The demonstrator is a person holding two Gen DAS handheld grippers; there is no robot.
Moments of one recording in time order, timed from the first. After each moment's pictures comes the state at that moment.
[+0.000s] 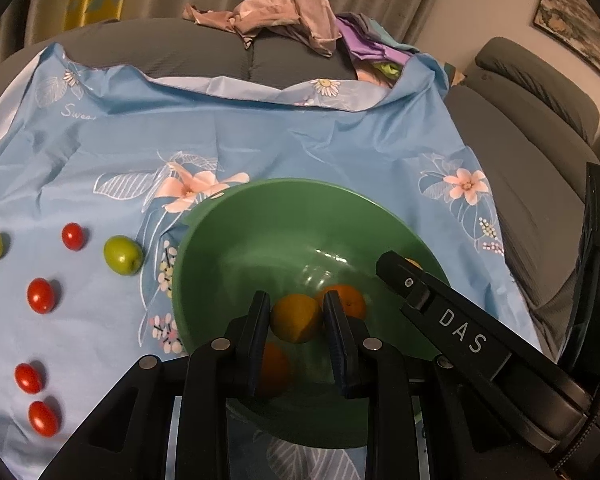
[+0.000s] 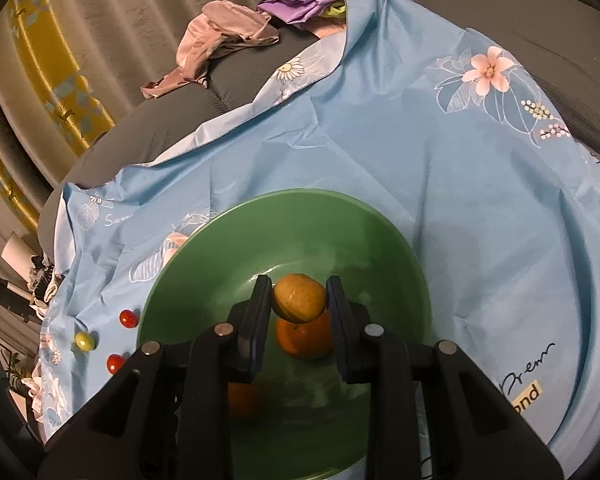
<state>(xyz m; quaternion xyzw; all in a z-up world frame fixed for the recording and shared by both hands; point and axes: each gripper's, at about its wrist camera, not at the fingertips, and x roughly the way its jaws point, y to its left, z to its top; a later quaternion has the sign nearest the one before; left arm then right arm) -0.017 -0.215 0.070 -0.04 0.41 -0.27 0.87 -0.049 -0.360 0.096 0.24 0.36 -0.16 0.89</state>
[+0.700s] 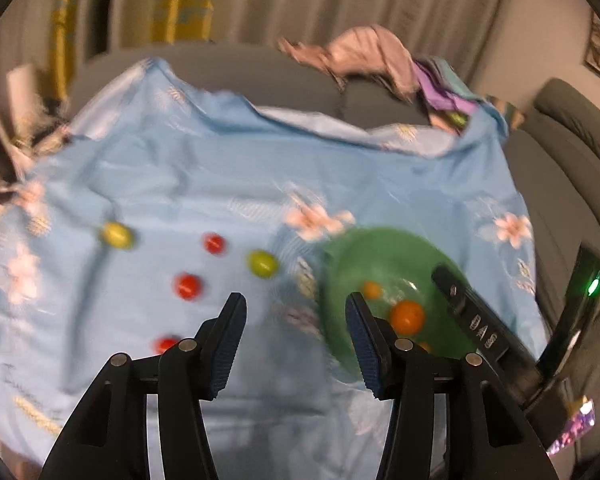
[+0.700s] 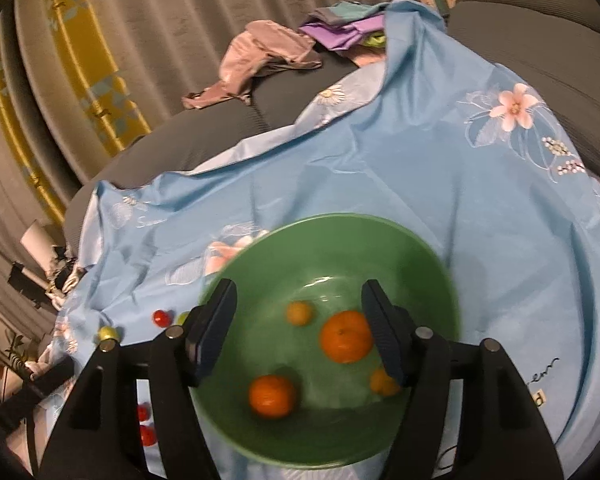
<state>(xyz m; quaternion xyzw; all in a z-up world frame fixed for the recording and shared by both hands) -0.048 -0.117 0.153 -0.05 0.40 -0.14 0.91 -0.056 -0.331 0.122 0.21 0.32 -0.11 0.92</state>
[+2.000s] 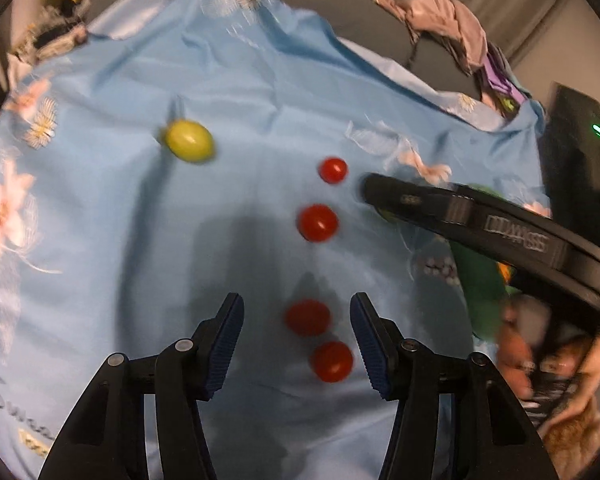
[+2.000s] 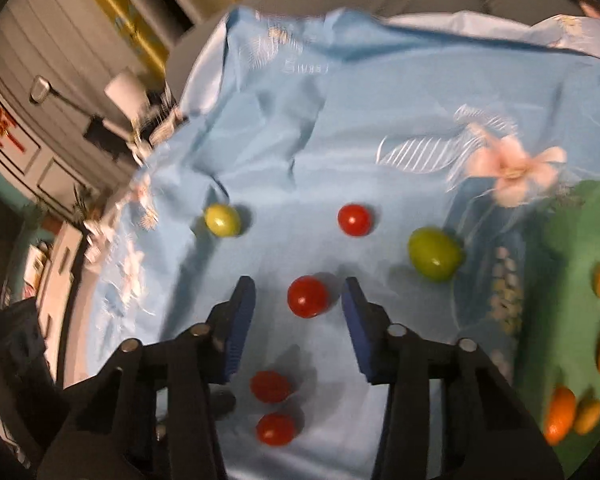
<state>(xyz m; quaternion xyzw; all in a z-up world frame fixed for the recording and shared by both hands) 0.011 0.005 0.037 -0.11 0.51 -0.18 0.83 0.070 -0.152 0.060 0.14 0.50 0.15 0.84</state>
